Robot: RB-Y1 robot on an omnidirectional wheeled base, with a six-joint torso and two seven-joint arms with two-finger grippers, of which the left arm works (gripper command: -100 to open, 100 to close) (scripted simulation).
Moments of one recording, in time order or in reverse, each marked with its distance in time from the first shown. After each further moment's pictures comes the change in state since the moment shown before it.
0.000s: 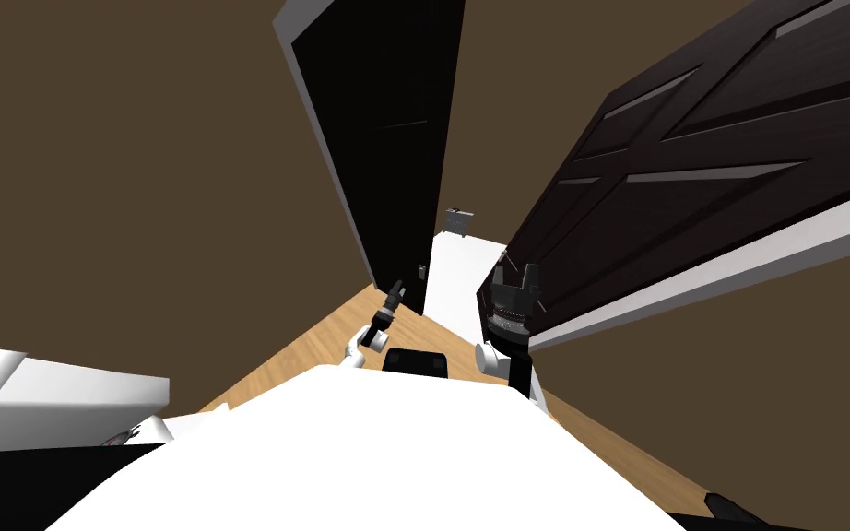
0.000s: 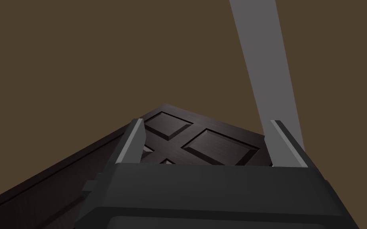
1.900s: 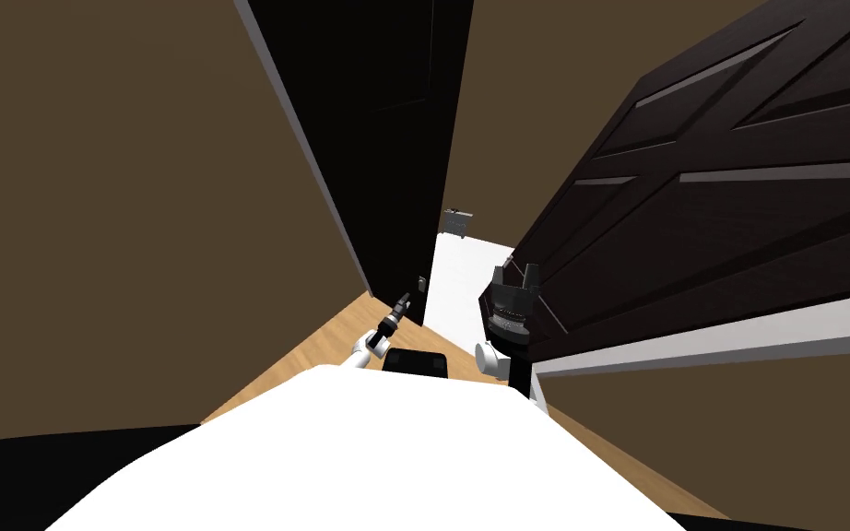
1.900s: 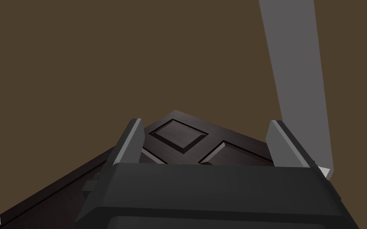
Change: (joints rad) arm -0.177 -0.012 -0.063 0.468 -0.018 -0.062 0.025
